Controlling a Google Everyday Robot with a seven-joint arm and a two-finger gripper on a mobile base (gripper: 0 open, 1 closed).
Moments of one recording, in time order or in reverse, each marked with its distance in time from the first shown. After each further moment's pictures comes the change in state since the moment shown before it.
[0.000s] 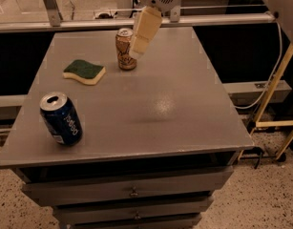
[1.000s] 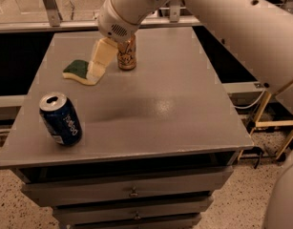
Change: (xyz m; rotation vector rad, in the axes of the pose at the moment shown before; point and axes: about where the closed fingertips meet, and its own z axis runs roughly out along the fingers) arm -0.063 0.033 0.103 -0.116 -0.153 0.037
